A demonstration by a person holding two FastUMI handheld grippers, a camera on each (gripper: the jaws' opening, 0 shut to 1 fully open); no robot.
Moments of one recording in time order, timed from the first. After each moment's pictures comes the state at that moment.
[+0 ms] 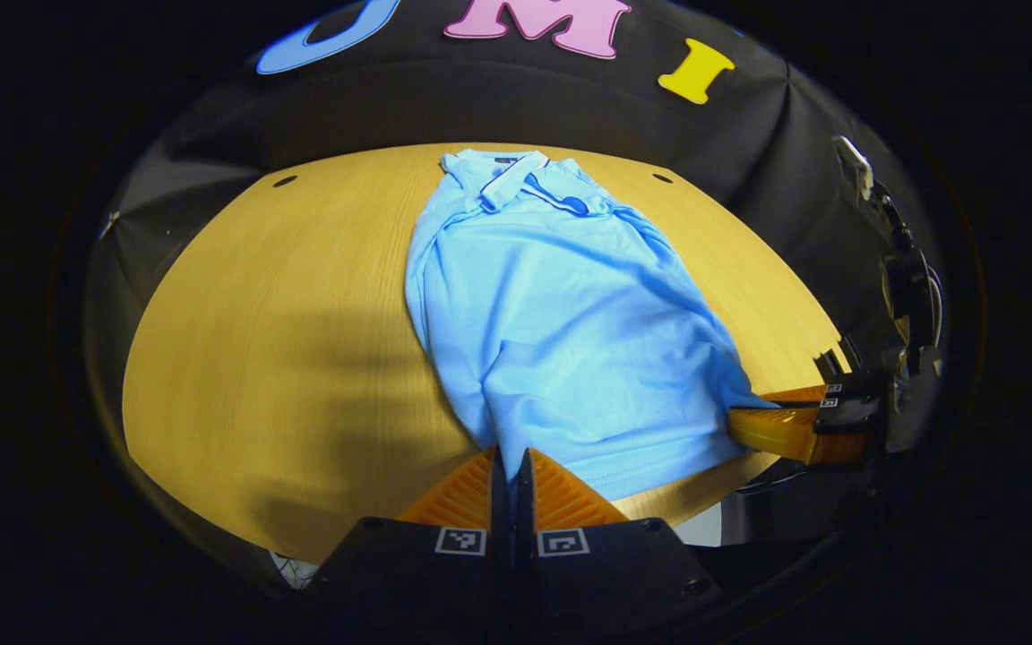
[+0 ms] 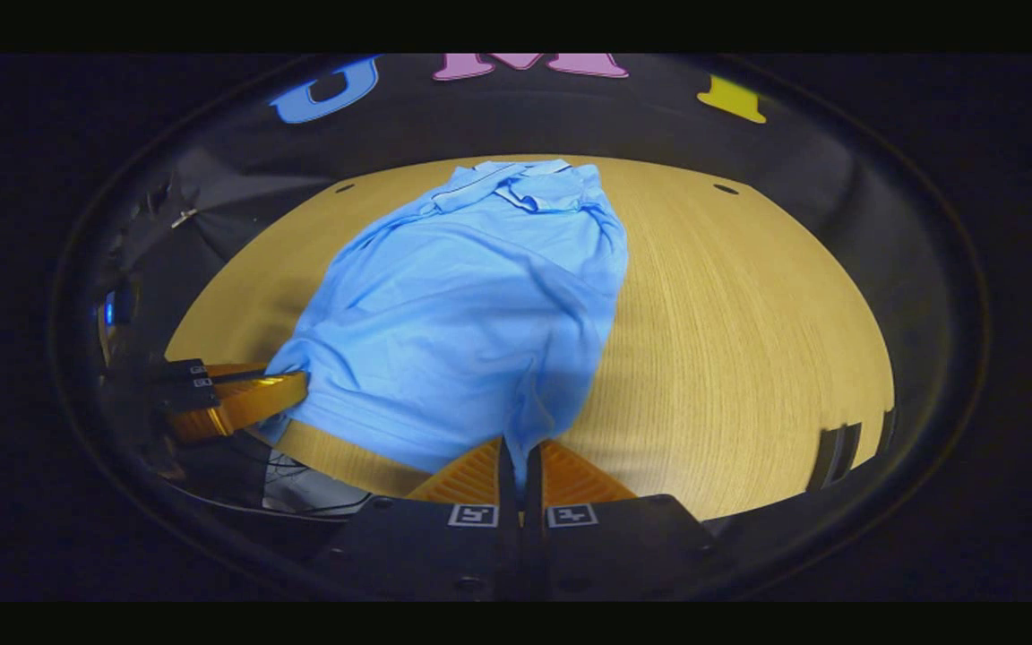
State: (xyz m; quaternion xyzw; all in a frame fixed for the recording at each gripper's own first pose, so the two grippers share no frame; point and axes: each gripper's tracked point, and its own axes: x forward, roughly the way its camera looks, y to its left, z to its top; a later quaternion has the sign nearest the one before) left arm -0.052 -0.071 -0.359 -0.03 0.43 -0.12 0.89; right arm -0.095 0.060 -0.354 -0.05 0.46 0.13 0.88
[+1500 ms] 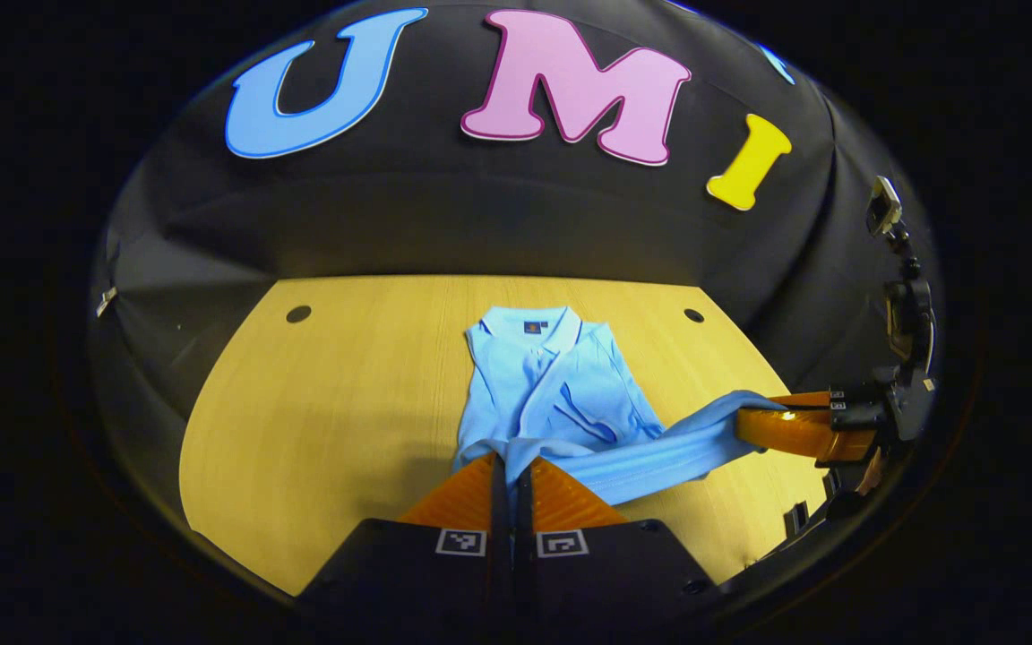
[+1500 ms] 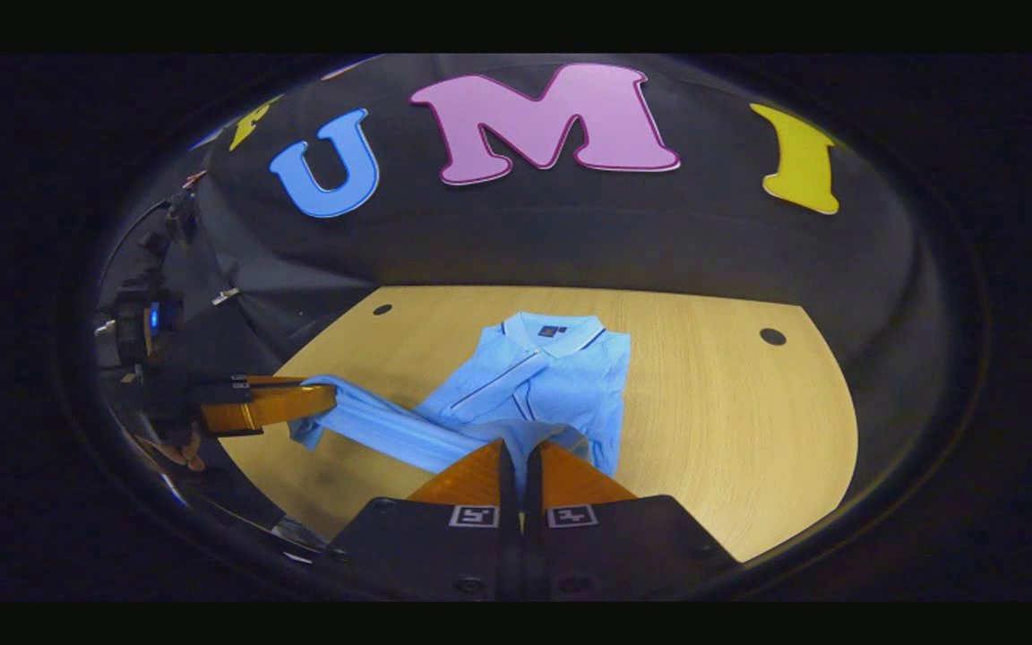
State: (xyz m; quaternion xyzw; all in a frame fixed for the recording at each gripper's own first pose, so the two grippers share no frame) left arm 0.162 -0.044 -0.168 -0.04 0.32 -0.08 0.95; right arm 0.125 0.107 -0.160 -0.03 0.30 0.23 0.93
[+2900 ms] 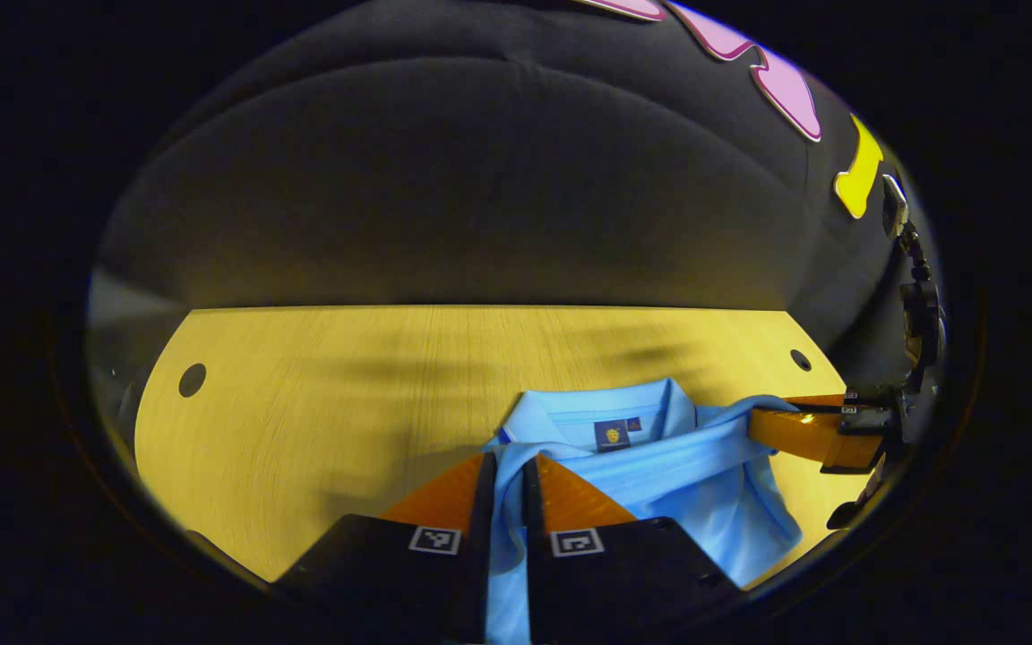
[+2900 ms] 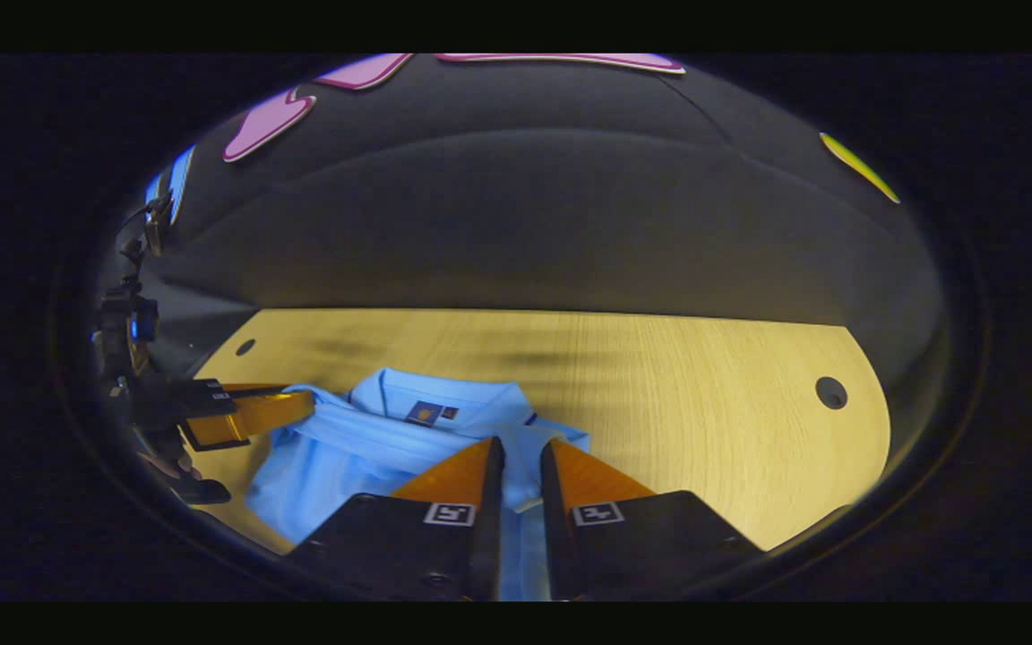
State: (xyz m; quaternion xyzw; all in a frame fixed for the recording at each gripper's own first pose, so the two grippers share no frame) left arm 0.442 -0.037 -0.283 -0.03 0.32 -0.05 0.95; right arm 0.396 0.097 -0.268 -0.04 0.32 0.13 0.94
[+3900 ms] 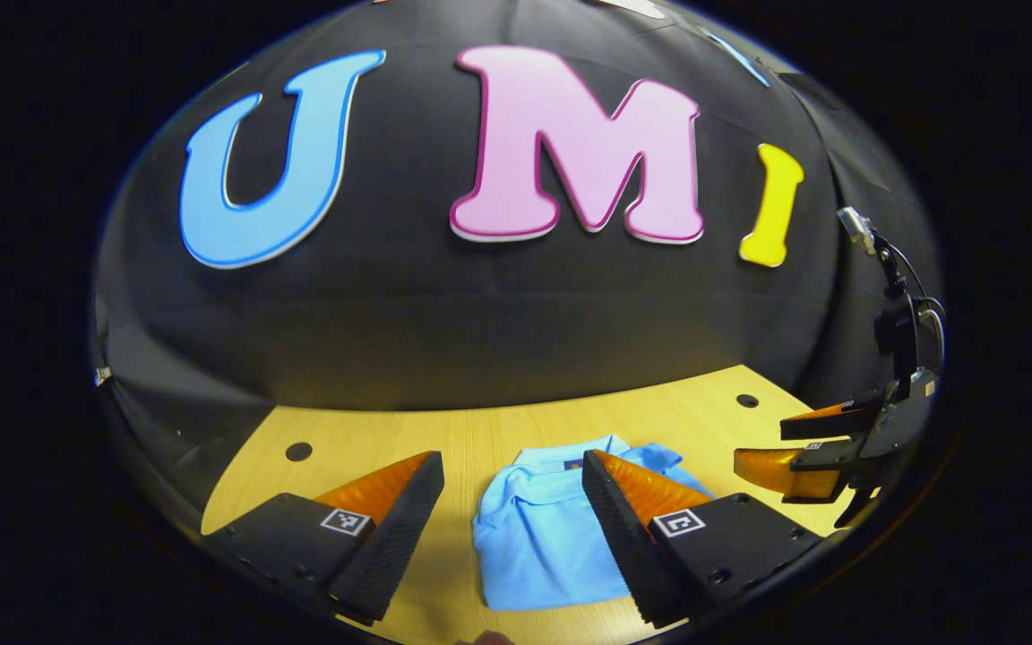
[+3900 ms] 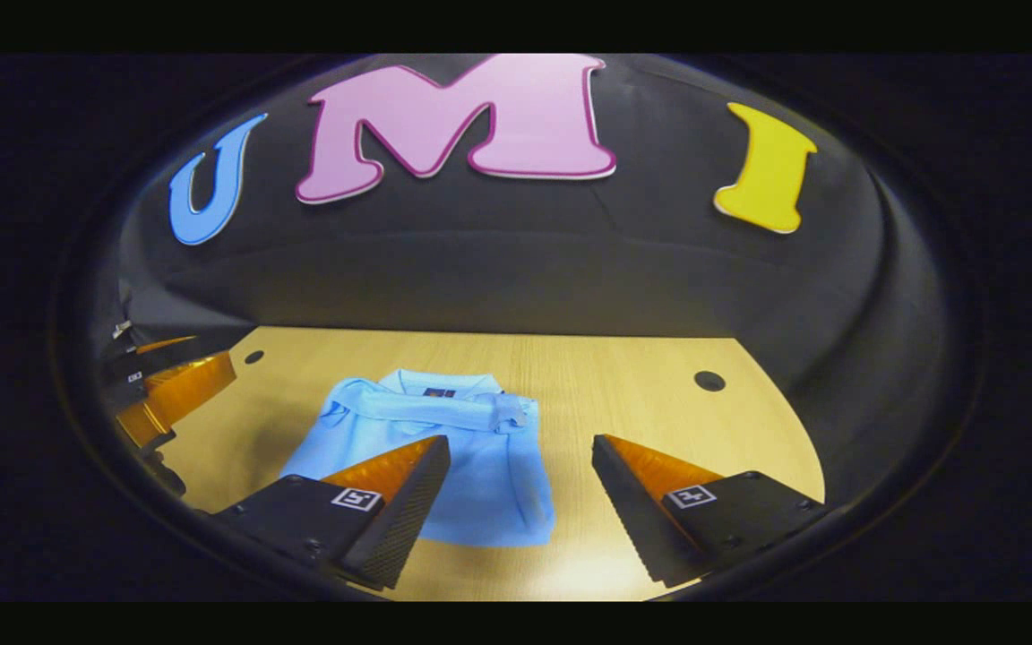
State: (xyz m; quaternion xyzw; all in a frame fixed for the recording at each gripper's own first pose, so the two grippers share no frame) left arm 0.272 -0.044 -0.105 0.01 0.12 -0.07 0.99; right arm 0.243 0.066 -0.155 -0.04 0.24 0.06 0.97
